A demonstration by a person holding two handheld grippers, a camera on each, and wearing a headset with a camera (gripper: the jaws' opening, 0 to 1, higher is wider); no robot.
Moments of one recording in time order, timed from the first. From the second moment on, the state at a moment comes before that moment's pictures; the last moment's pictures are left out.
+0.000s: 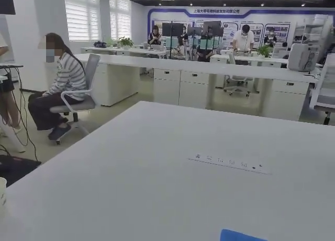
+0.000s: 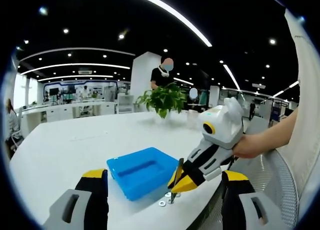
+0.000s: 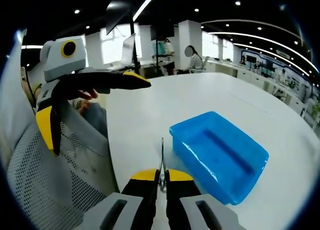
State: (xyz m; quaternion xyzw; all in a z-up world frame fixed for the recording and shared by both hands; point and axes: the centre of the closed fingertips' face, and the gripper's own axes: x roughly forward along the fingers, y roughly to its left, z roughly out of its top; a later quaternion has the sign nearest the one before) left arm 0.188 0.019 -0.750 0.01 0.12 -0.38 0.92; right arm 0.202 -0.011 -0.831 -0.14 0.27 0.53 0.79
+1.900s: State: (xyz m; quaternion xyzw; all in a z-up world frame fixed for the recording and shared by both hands) left arm 0.188 0.025 -0.758 0.00 0.13 -0.37 0.92; right arm 0.197 -0.016 -0.814 -0.07 0.29 0.52 0.80
